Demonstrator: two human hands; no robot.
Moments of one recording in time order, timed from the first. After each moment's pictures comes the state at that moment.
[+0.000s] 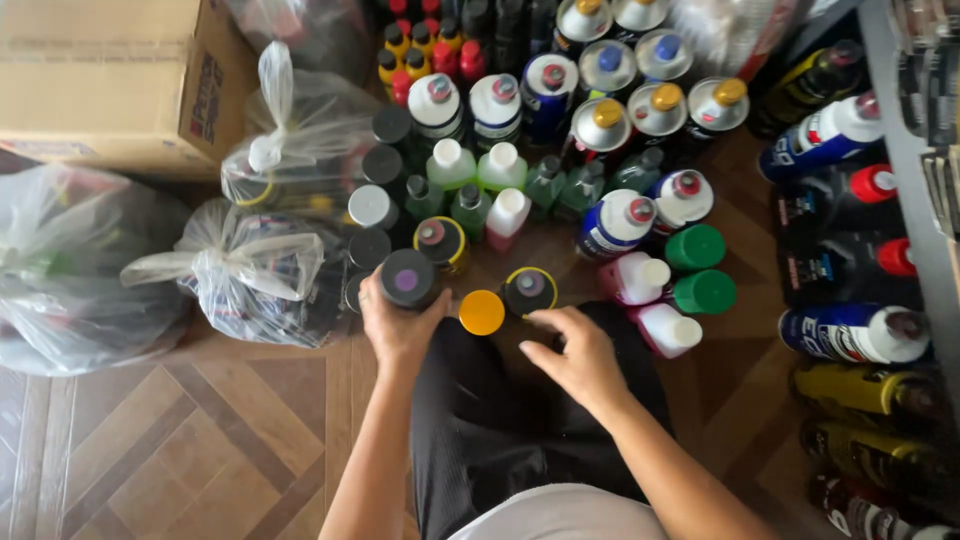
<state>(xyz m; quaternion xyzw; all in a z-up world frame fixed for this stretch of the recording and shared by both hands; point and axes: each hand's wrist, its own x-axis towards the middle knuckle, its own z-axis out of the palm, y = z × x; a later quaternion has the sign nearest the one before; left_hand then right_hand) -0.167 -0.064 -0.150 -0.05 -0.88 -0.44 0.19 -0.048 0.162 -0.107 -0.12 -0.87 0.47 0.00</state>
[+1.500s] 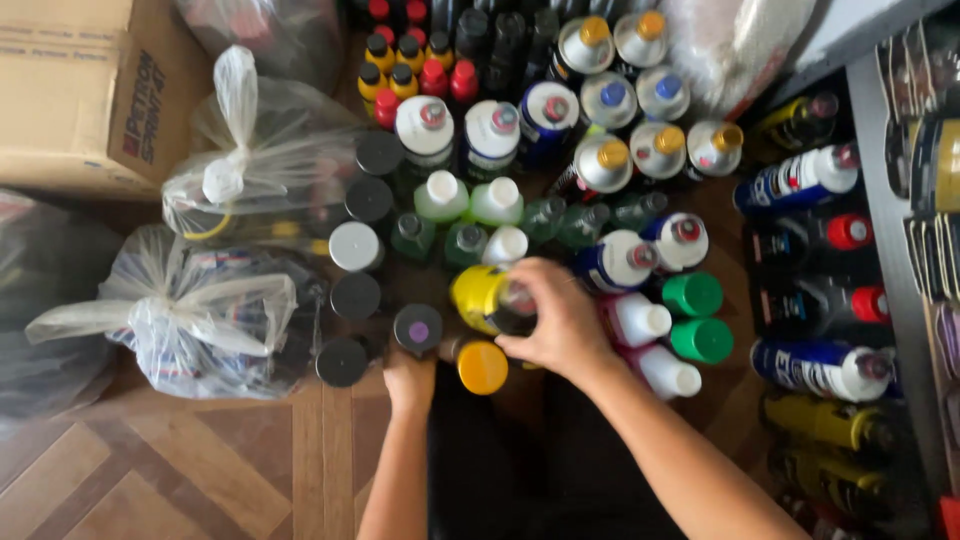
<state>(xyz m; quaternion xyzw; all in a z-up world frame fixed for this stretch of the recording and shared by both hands) -0.177 -0.072 -0.337 0.10 -0.92 -0.39 -0.03 -0.188 0.157 -0.086 0.06 -0.93 0.34 0.10</state>
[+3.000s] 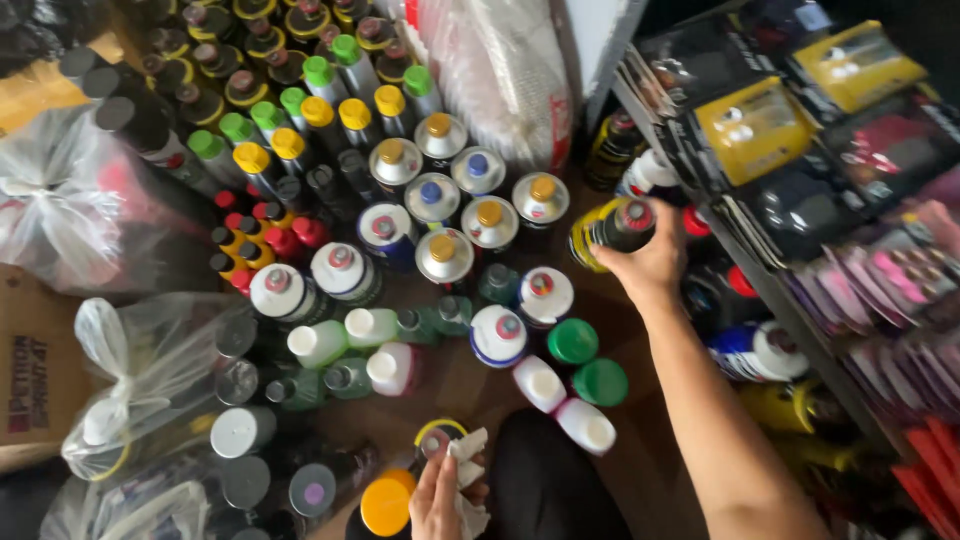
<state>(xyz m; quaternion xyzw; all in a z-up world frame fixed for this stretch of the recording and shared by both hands) -0.113 0.092 -0.188 0.18 -0.59 -0.73 -0.29 -0.145 0.501 -0.120 -0.28 -0.83 0.26 0.41</state>
